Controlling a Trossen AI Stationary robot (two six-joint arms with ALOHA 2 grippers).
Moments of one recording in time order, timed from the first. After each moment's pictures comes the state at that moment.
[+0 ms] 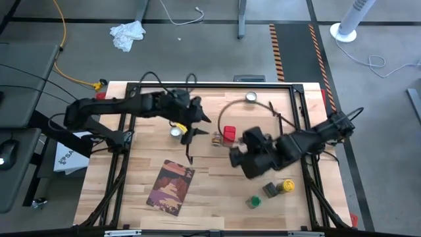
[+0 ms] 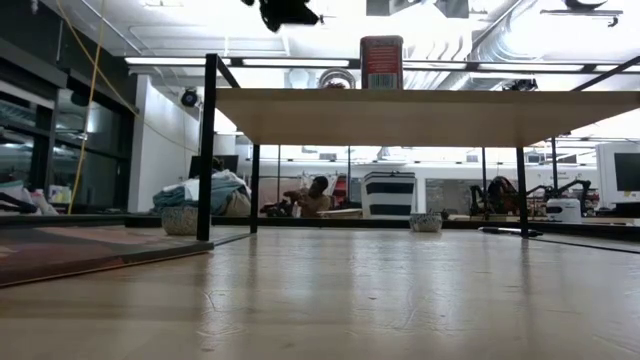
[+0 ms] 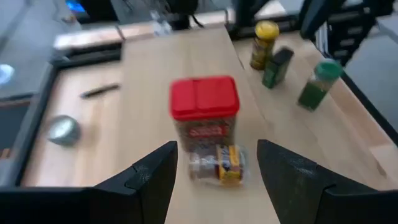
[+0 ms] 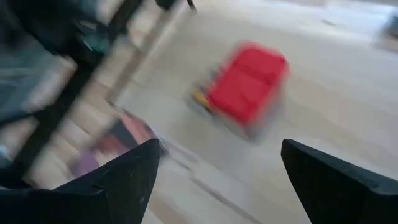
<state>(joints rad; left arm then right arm) 0.10 1.42 1.34 -0.50 0.17 0.22 0.46 1.68 1.78 -1.25 0.66 1.45</state>
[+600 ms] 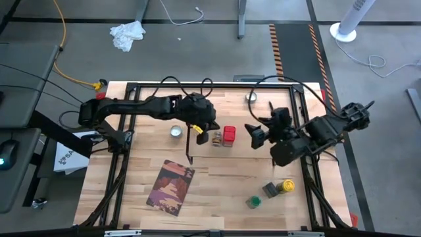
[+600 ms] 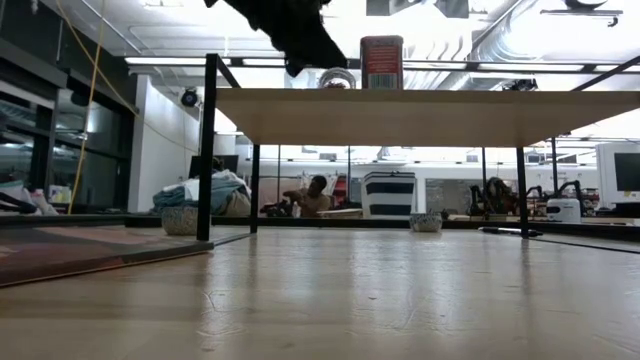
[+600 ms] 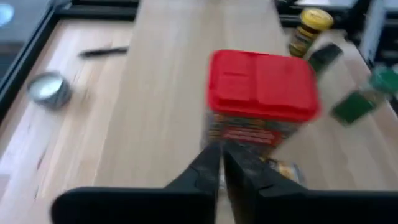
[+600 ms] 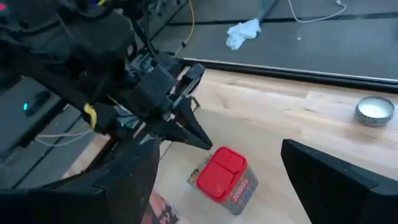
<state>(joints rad) 0.13 1.60 1.34 -0.39 0.14 0.04 0.50 1.47 1.78 -1.31 0.96 1.39</state>
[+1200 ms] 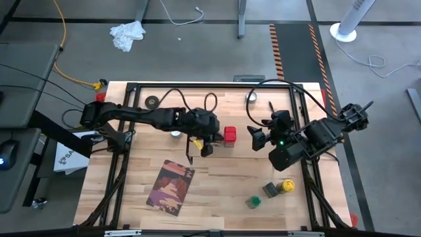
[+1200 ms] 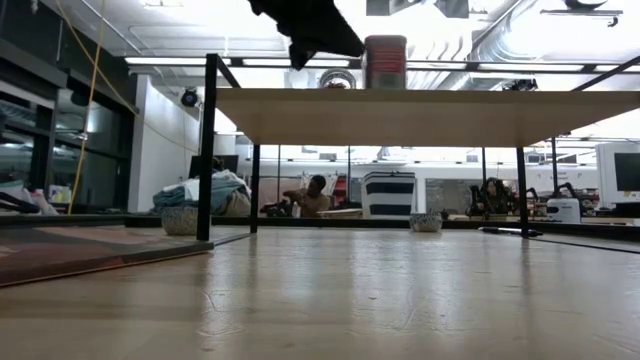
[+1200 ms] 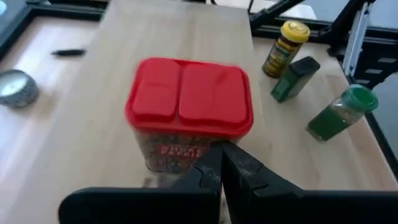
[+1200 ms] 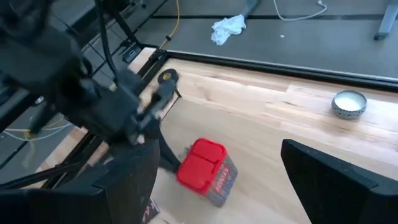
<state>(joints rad) -0.01 1.65 1.34 -0.32 0.03 -0.09 0.51 1.49 1.78 -1.44 0.96 1.48</state>
